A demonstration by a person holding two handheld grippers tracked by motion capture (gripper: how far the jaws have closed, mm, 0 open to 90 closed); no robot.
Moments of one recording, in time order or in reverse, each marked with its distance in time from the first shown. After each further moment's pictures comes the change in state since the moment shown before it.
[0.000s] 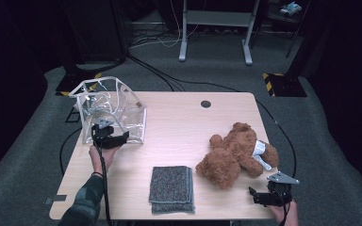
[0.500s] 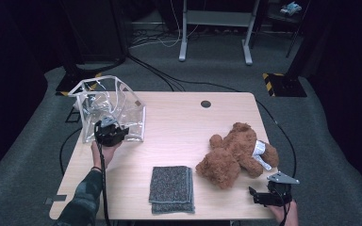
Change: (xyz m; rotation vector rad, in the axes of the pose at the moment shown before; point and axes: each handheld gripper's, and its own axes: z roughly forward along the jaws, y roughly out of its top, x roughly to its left) left arm 0.005 0.008 0.011 -0.018 -0.119 0.104; right arm 0.000 0.000 0.000 0.000 -0.001 0.002
